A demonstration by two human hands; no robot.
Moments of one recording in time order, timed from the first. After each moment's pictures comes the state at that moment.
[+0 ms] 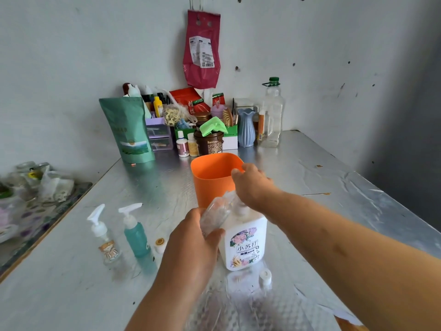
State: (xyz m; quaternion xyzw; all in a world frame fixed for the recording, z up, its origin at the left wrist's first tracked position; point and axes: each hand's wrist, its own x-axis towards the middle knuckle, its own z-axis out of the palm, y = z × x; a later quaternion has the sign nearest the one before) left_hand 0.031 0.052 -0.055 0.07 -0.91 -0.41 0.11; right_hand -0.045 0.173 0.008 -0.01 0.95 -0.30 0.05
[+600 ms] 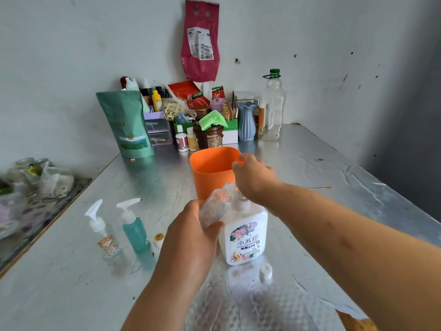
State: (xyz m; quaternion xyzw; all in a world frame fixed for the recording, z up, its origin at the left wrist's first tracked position) left_hand 0.027 0.052 -0.054 0.07 -0.90 -0.41 0.12; right_hand -0.049 0.176 0.007 -0.03 0.96 -0.28 0.02
